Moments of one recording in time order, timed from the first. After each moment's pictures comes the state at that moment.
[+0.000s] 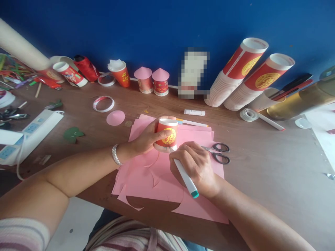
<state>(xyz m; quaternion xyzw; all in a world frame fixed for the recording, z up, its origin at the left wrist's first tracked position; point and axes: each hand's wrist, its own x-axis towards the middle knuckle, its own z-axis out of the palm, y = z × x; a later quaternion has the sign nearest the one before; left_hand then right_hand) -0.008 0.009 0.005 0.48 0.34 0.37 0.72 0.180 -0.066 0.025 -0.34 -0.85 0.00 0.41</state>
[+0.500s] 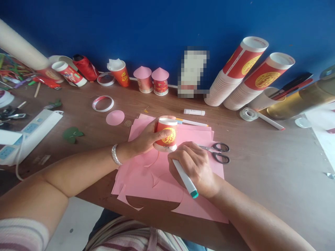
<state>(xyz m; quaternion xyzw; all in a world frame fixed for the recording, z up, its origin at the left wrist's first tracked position) -0.008 0.009 0.007 0.49 0.36 0.37 0.70 0.179 -0.066 0.024 -0.33 -0.85 0.02 0.41</state>
